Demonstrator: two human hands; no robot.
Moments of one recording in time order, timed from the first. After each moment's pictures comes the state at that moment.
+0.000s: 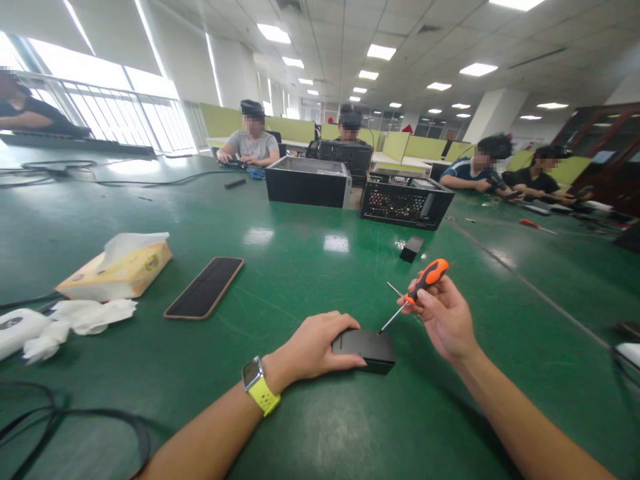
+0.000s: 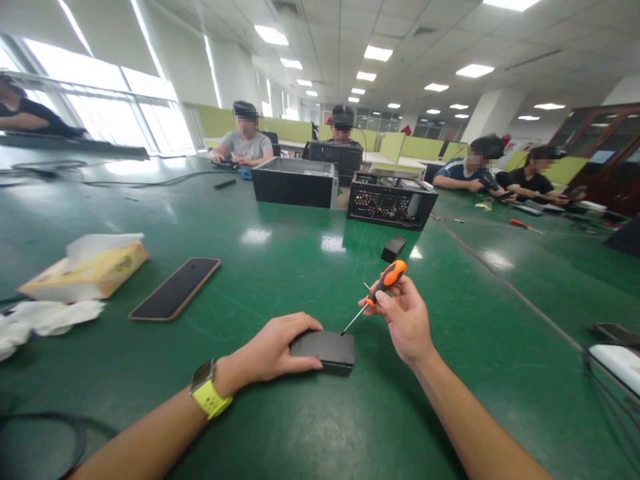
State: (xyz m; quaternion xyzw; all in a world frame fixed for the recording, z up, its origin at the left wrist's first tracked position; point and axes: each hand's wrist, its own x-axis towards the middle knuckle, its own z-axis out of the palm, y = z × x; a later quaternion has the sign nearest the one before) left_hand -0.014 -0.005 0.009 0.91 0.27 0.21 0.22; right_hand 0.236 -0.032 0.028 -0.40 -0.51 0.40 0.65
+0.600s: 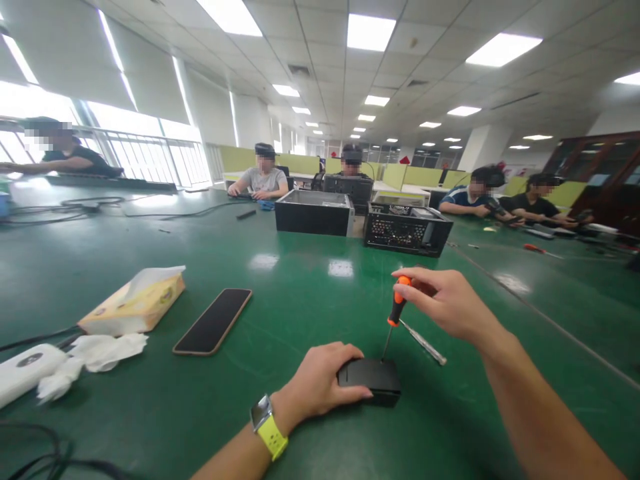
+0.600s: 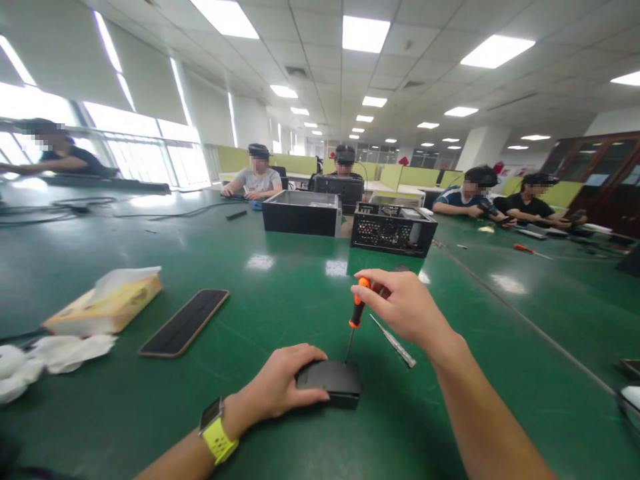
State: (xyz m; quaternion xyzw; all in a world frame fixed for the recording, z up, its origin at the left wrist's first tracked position) left_hand -0.015 -0.001 0.004 0.90 0.32 0.23 0.20; right_hand 0.228 -0.006 0.133 -0.54 -0.78 0.06 0.32
